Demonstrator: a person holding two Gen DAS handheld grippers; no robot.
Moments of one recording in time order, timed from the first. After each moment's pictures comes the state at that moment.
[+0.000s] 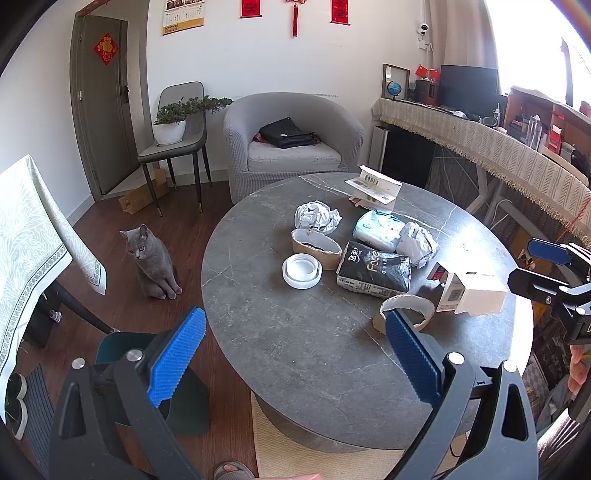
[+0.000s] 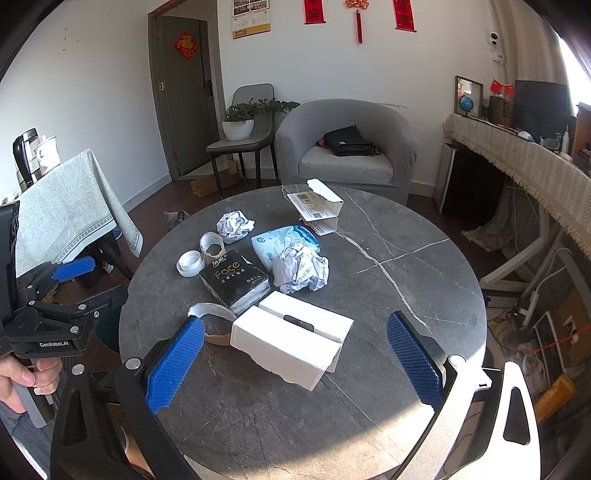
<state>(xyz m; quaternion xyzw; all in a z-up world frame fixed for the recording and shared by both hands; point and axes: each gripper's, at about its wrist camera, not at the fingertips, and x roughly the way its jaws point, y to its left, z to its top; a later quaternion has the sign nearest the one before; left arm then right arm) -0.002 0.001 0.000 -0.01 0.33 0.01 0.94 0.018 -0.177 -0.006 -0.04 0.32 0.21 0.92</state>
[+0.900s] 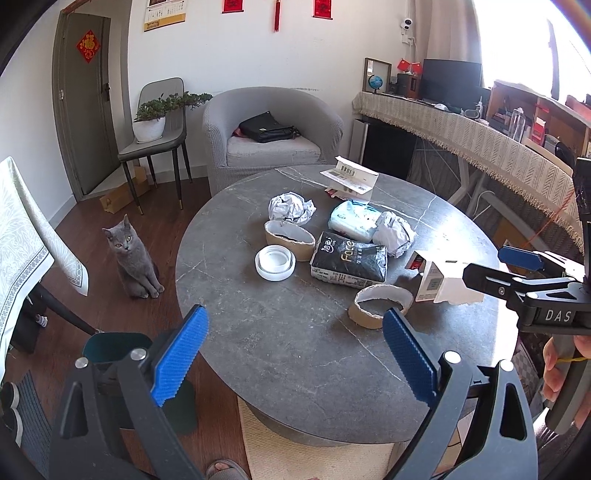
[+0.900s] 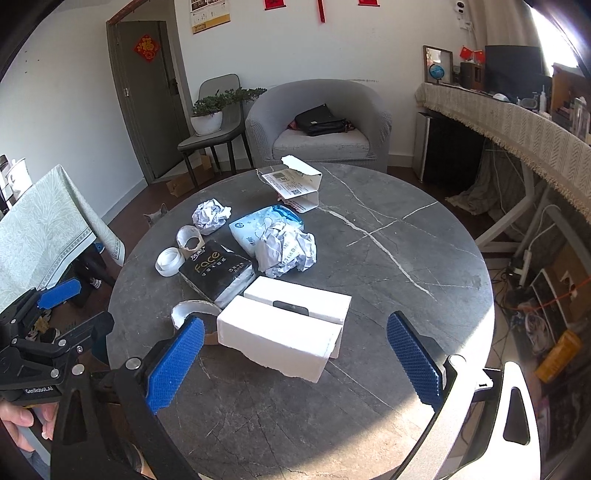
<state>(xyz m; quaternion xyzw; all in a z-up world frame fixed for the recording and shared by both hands) -0.004 -0.007 -0.003 -0.01 0.34 -0.03 0.94 0.031 -0.168 -0.024 0.01 0.36 0.16 0.92</state>
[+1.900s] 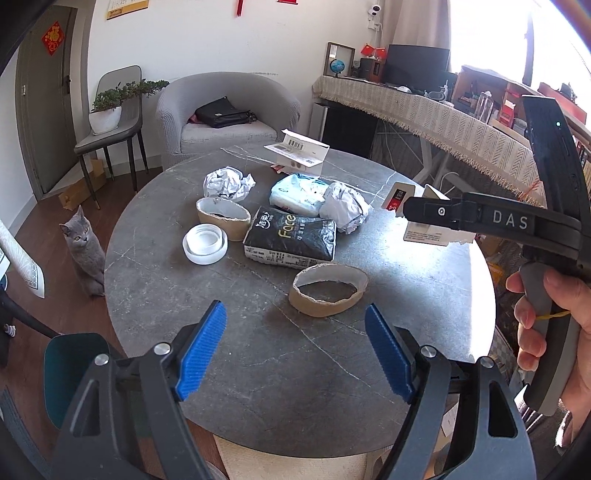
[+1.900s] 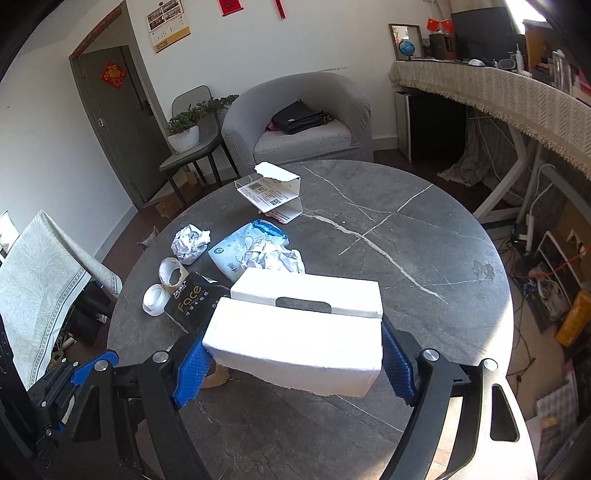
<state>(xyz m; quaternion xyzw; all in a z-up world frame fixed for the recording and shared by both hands) 0.012 -0.041 -0.031 -0.01 0.37 -0.12 0.92 0.062 -0.186 -0.027 0.09 0.37 0.13 0.92</state>
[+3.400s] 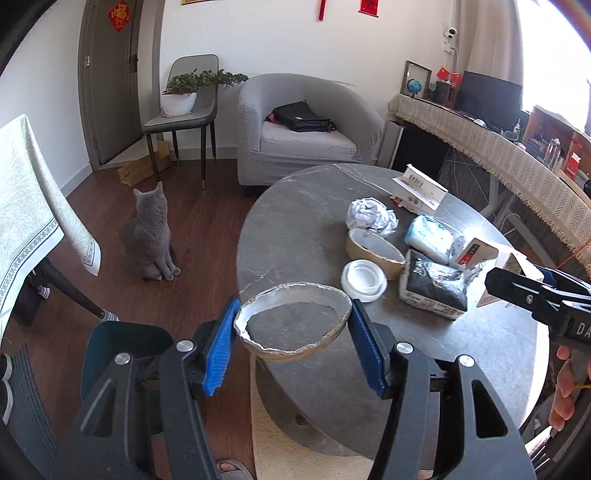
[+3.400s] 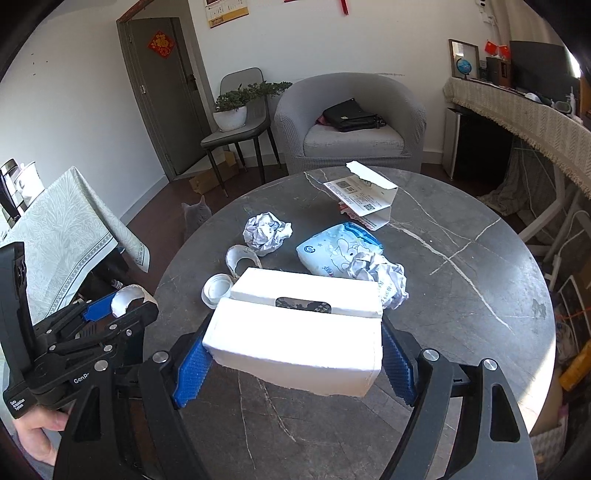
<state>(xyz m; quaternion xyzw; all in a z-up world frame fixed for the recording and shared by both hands) 0.034 0.077 -0.020 -0.06 0.37 0.02 0.93 0.065 -0.090 -0.015 0.02 0.37 0.21 0.90</state>
